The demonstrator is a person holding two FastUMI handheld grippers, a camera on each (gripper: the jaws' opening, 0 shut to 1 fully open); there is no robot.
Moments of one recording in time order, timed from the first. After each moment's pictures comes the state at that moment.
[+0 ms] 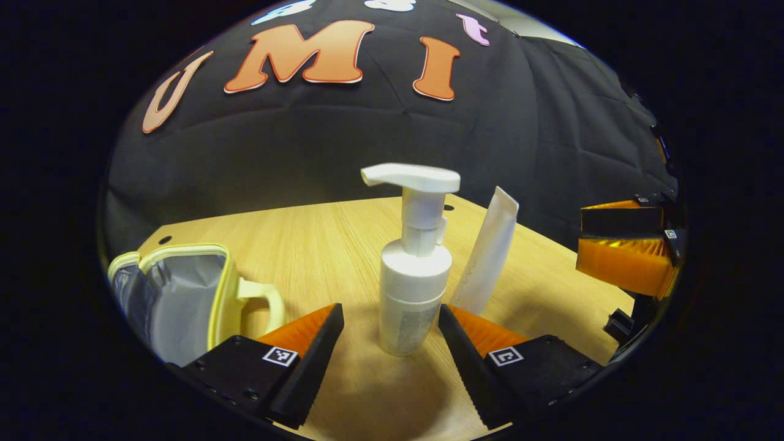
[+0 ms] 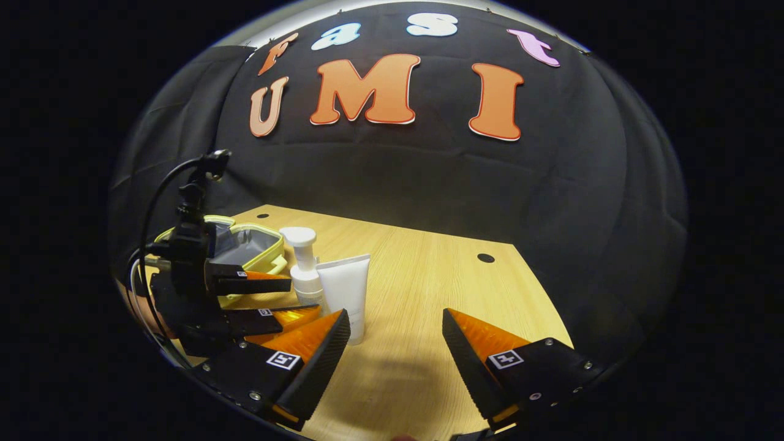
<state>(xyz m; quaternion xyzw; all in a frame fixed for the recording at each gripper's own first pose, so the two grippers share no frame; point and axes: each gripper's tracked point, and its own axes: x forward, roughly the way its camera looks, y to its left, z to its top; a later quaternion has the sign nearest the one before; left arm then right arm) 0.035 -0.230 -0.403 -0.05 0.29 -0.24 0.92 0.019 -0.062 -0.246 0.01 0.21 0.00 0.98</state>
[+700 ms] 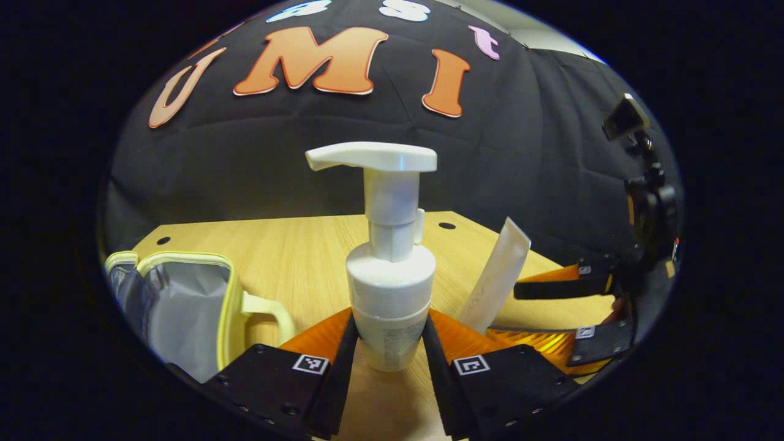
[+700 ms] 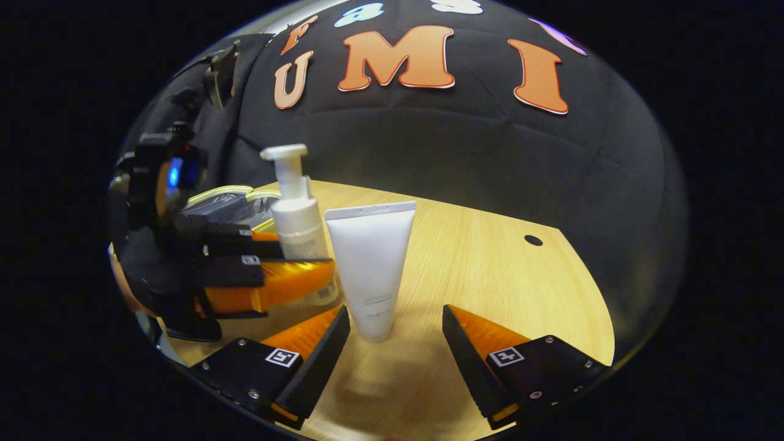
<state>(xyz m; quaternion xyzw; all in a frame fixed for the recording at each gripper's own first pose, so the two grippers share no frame) 0.049 -0.204 -0.364 -0.08 0.26 -0.22 0.94 0.062 -0.020 -0.305 0.01 0.25 0.08 0.97</state>
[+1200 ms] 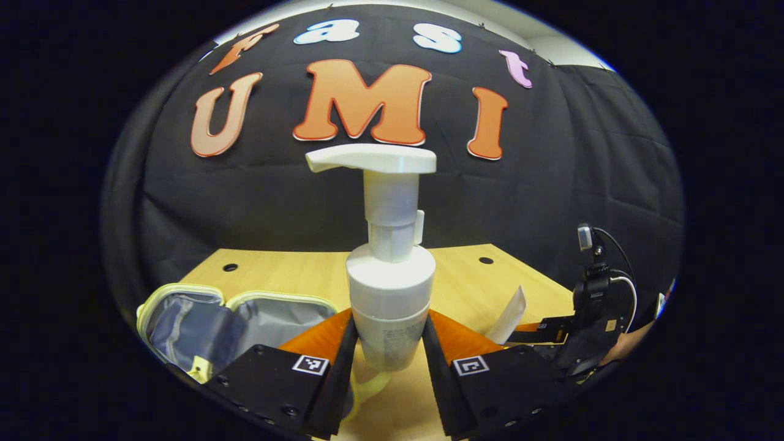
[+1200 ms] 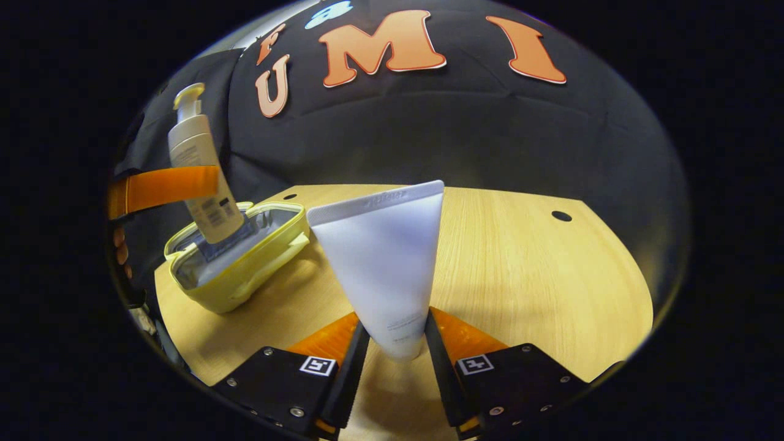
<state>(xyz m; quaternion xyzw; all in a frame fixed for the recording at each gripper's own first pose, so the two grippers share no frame) 0.041 -0.083 -0.269 -0.07 0.24 -0.12 0.96 0.082 0.017 -0.315 0.09 0.28 0.10 0.95</state>
